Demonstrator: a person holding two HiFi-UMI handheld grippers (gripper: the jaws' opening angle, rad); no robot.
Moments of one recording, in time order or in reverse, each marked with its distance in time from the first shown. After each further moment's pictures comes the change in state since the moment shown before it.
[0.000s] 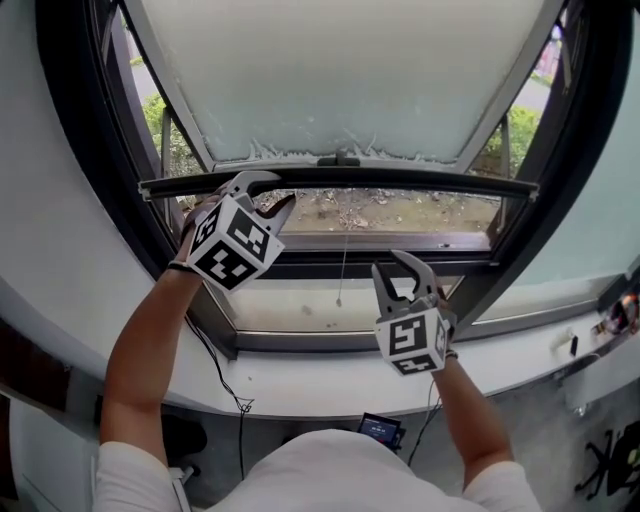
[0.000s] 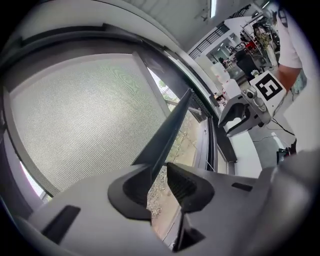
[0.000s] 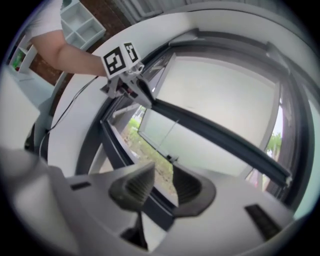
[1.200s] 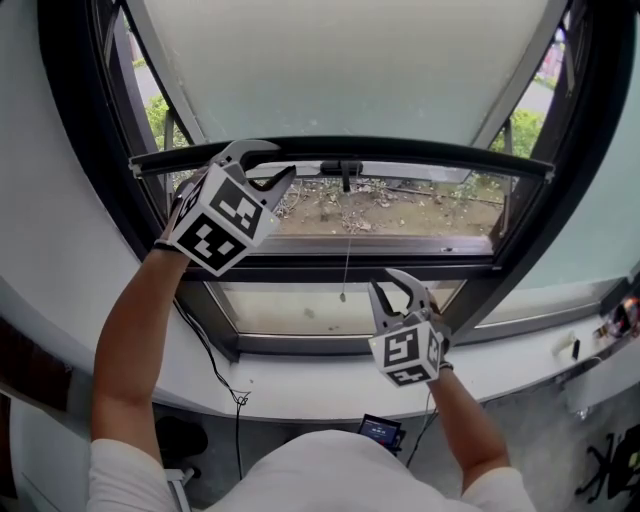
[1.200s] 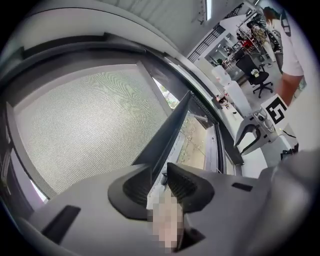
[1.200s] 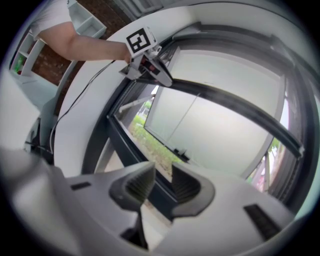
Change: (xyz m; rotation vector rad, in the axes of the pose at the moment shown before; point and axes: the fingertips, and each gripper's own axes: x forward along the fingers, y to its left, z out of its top) left arm -0.020 0.044 0.043 0.032 -0.061 0.047; right arm 0.001 0.025 -0.023 0.003 0.055 0.043
